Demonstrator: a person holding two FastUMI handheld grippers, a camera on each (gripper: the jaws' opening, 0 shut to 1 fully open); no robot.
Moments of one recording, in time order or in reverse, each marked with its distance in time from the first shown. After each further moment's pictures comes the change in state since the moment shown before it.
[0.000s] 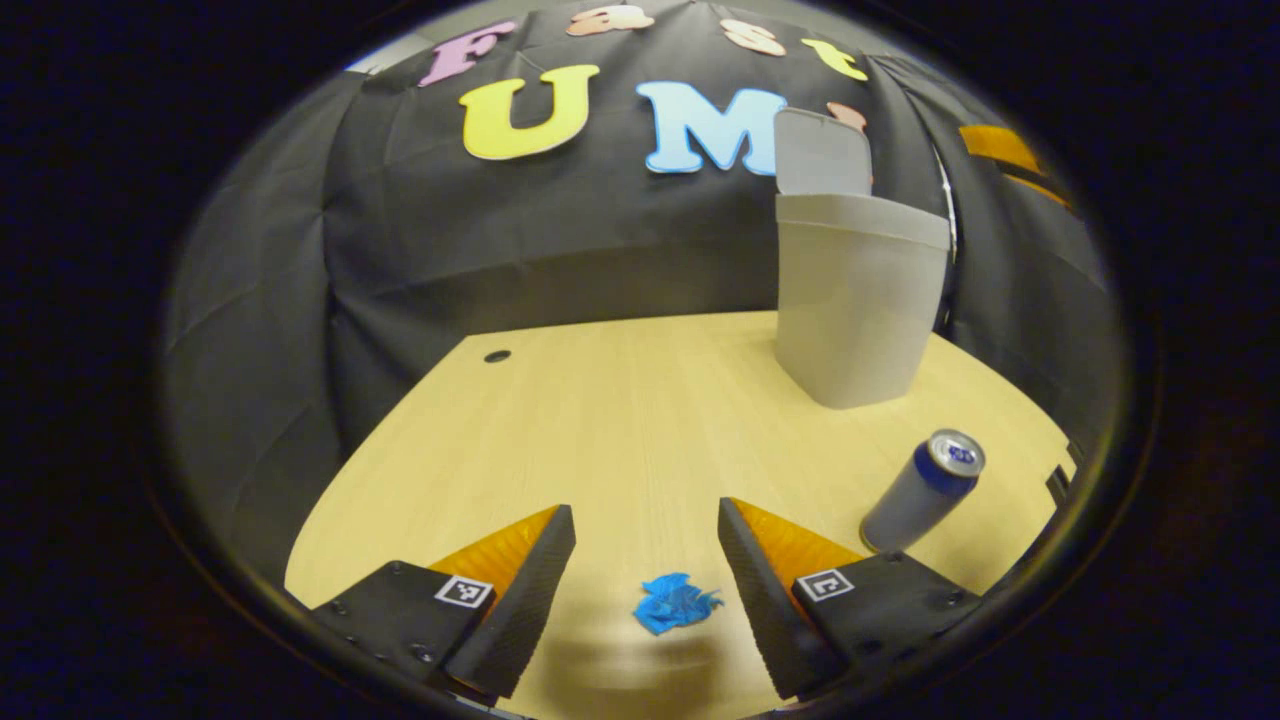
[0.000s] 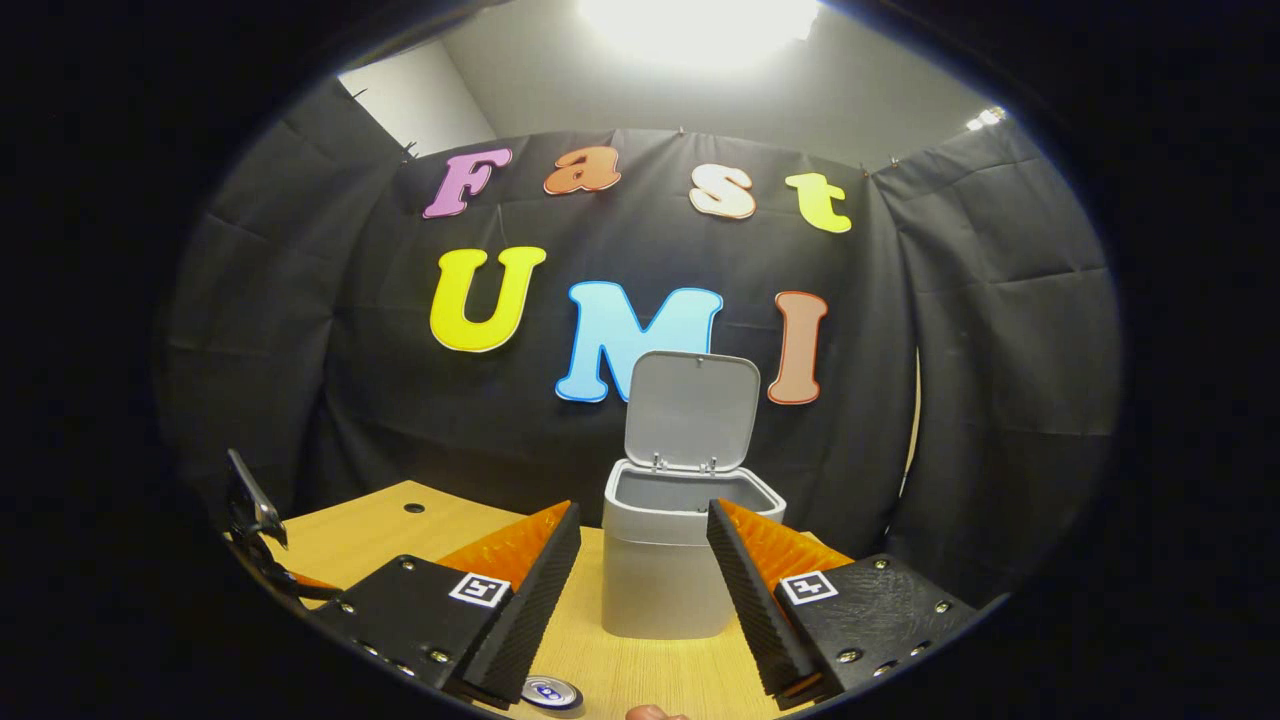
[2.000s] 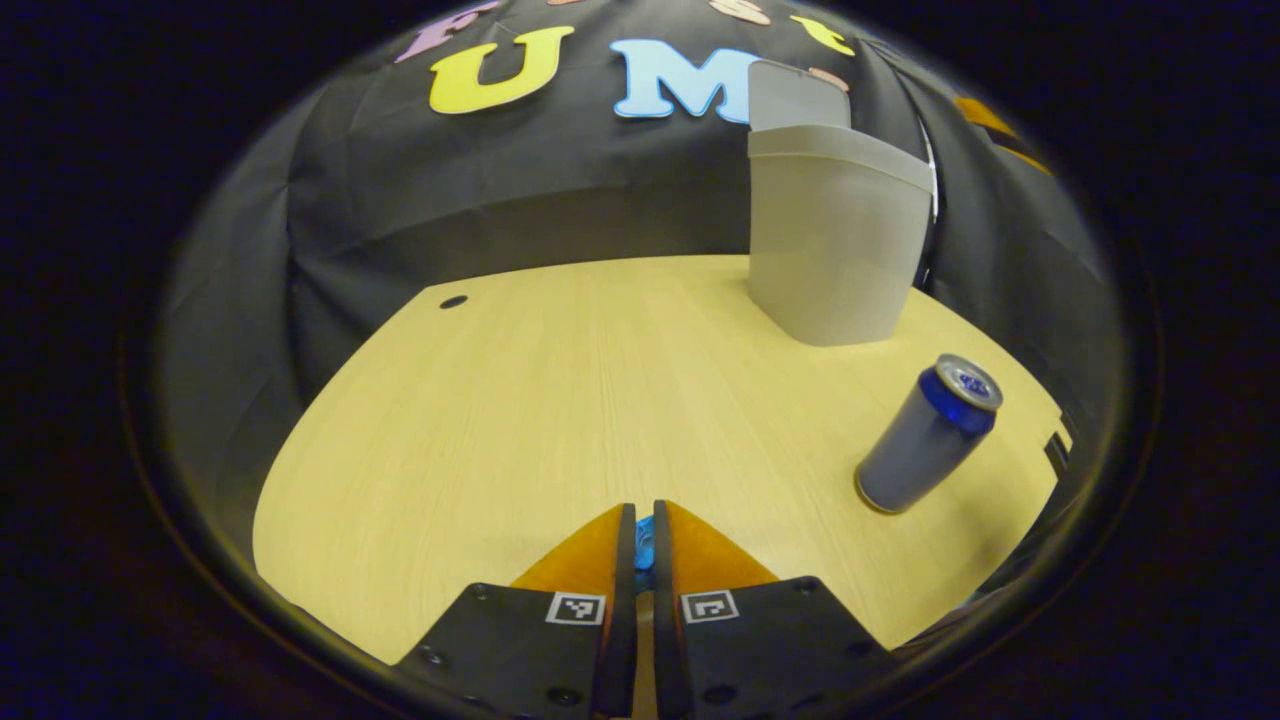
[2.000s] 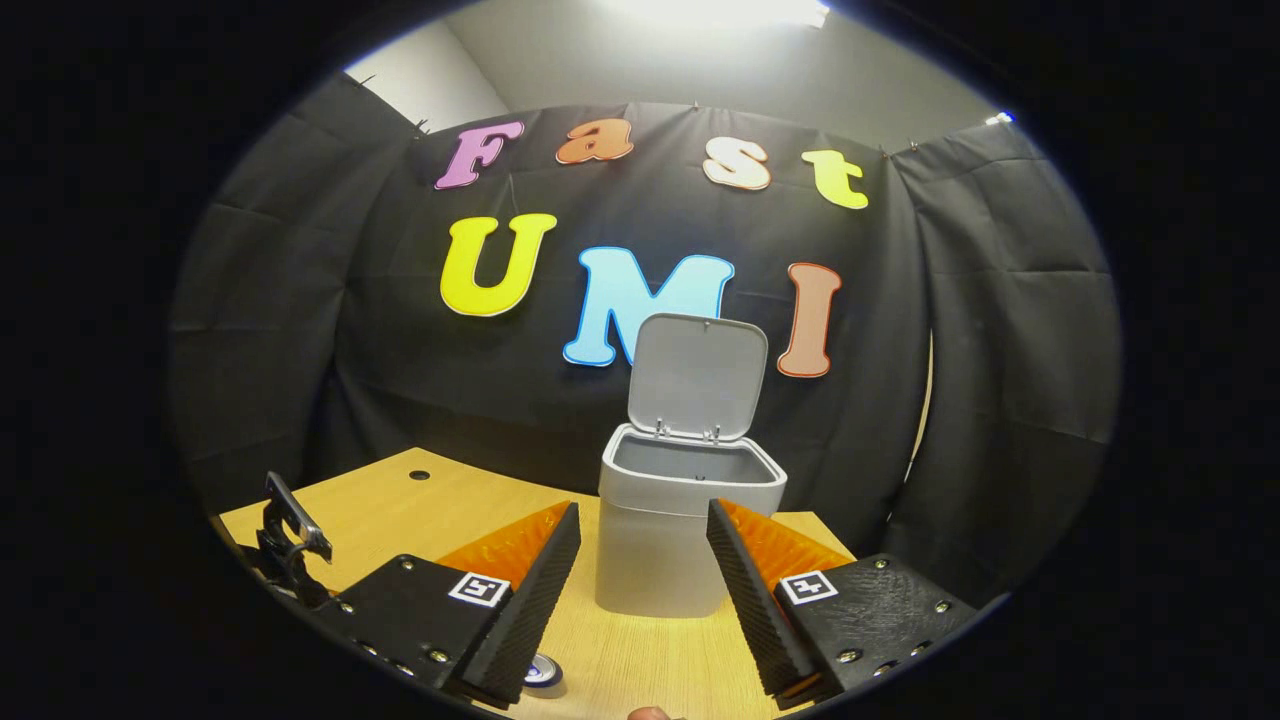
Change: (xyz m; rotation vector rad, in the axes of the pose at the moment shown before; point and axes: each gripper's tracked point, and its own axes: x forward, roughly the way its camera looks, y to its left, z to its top) left arm 0.000 -0.019 -0.009 -0.042 0.063 -0.063; right arm -0.002 -0.011 -0.026 -0.014 0.097 0.067
